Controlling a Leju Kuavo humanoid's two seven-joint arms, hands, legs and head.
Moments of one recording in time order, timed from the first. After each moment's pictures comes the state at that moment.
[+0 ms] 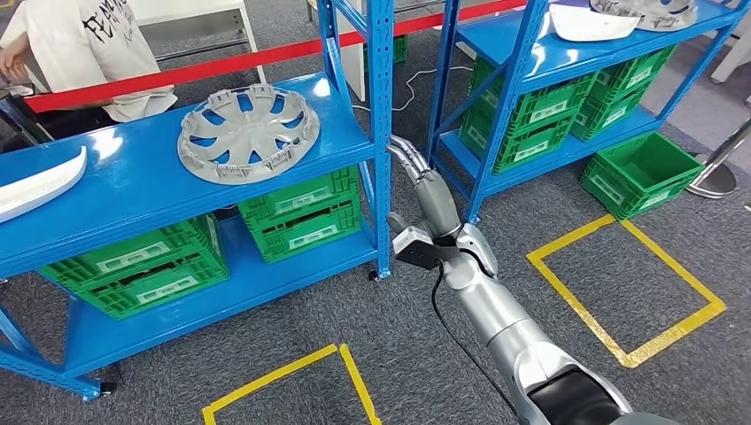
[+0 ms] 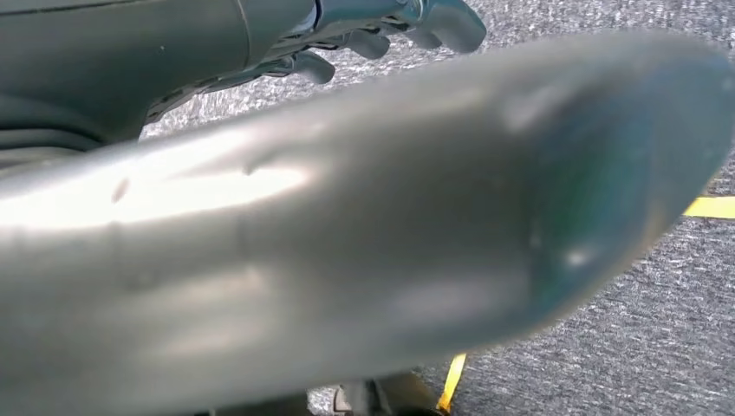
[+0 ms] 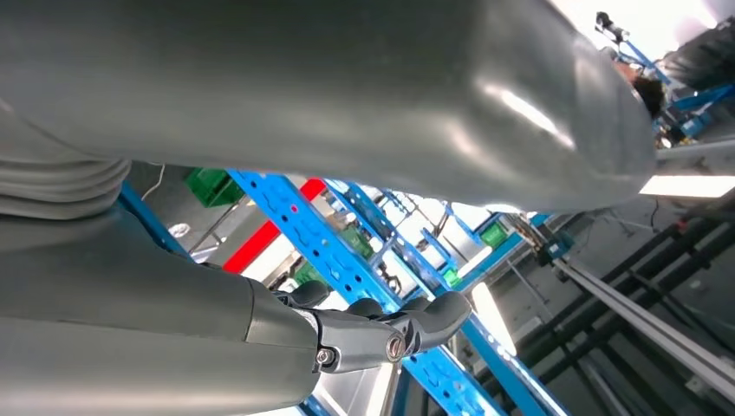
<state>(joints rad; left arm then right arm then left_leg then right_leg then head) -0.04 -0.12 0.56 -0.19 -0.45 0.49 -0.21 -0.29 -0.11 0.02 -1.10 0.58 0.05 -0.69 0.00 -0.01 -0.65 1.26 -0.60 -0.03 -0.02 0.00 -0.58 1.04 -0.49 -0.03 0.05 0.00</state>
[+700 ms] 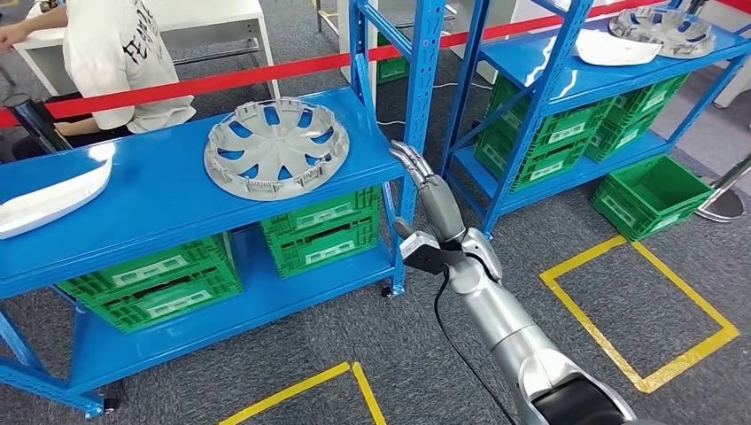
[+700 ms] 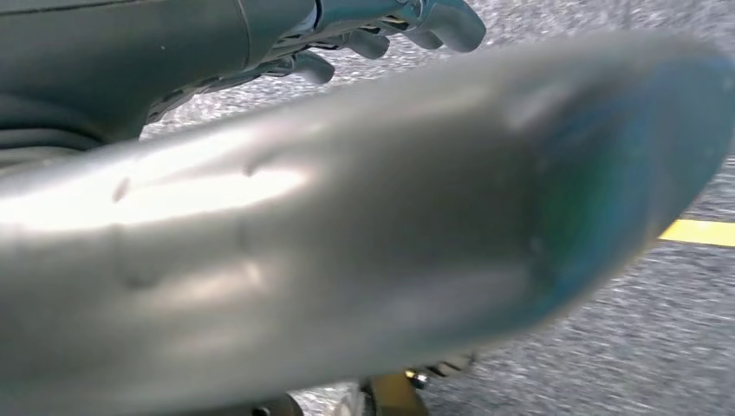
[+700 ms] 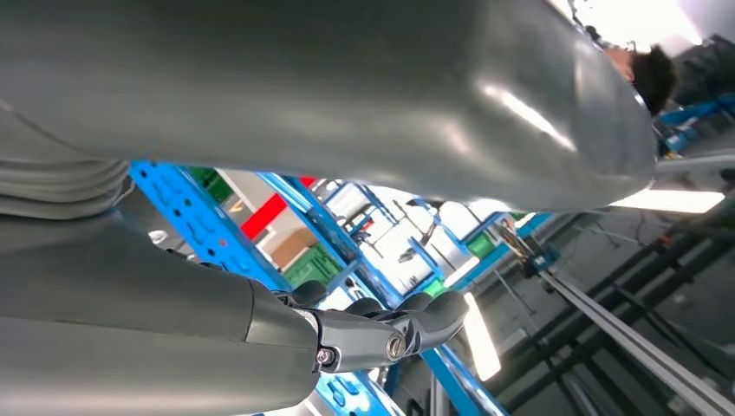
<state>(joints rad) -0.04 -0.12 0.57 -0.19 -0.46 0.48 -0.21 -0.27 -0.12 -0.01 -1.14 0.56 0.08 -0.70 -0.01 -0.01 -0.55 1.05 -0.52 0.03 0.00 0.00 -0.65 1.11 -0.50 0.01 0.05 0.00</state>
